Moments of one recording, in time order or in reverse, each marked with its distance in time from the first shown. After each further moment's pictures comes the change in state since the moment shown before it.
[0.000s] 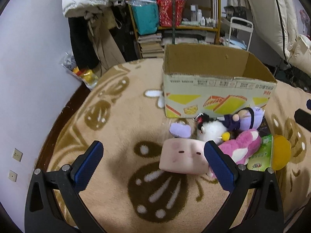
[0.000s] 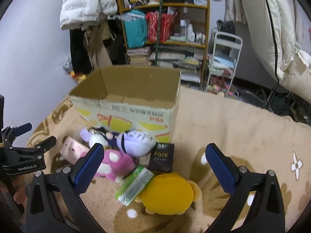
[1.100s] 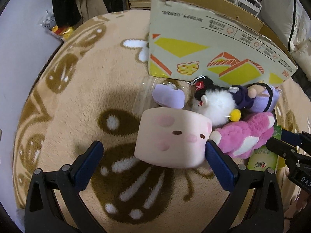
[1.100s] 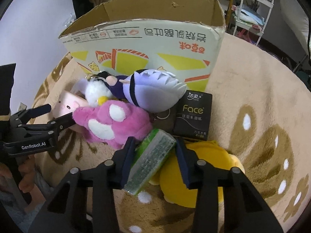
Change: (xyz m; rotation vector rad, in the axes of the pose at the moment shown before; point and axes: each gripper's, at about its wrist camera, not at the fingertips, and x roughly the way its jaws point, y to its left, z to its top) left arm 0.081 -0.004 -0.017 -0.076 0.296 -0.152; right arm 0.092 0.019 -0.030 -0.018 0.376 0.142
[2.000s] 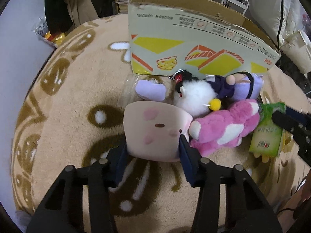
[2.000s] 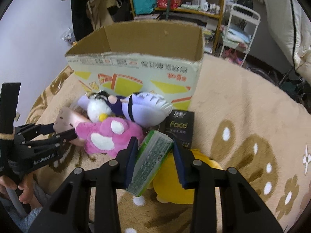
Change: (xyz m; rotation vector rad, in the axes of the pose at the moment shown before) left arm -0.020 -0.020 -0.017 0.068 -0.034 -0.032; right arm -0.043 0.002 -0.005 -0.013 -0.163 -0.094
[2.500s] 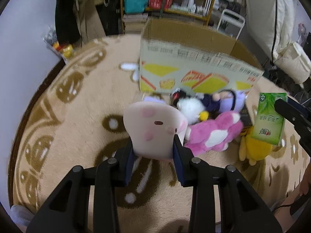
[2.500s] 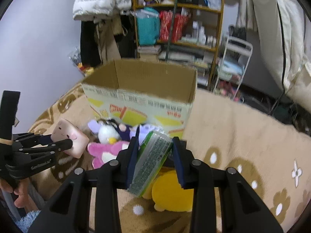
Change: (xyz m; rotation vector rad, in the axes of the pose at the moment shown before) left arm -0.055 0.003 -0.011 -0.033 -0.161 -0.014; right arm -0.053 0.012 -0.003 -0.061 -0.246 -0.040
